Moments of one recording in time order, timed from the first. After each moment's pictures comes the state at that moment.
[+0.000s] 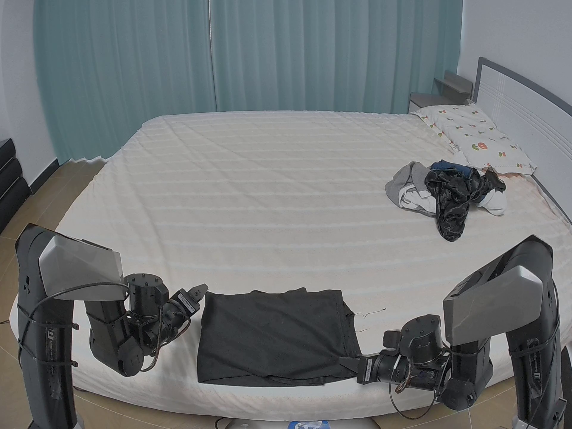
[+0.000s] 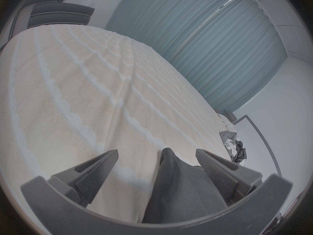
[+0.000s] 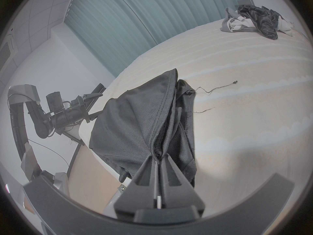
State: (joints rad) left arm -0.25 2.38 -0.48 -1.42 0.08 -0.84; right arm 0.62 2.43 -0.31 -1.55 0.11 0.54
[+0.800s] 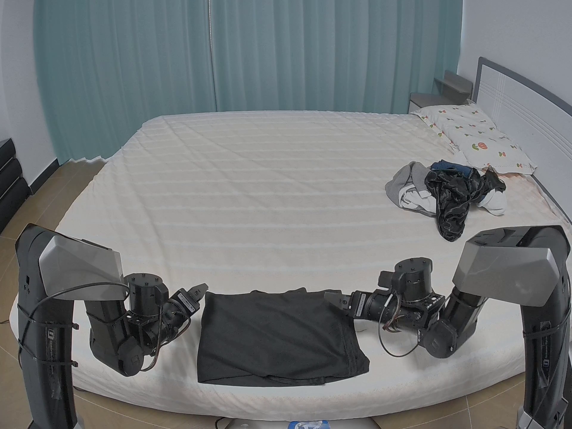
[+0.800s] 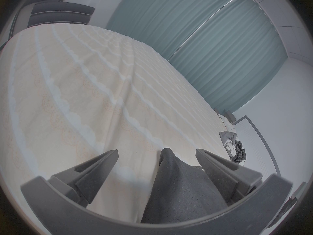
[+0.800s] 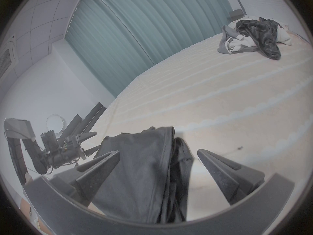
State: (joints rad) left arm -0.25 2.38 -0.48 -1.42 0.07 -0.85; right arm 0.48 2.40 -0.81 -1.15 0.12 0.54
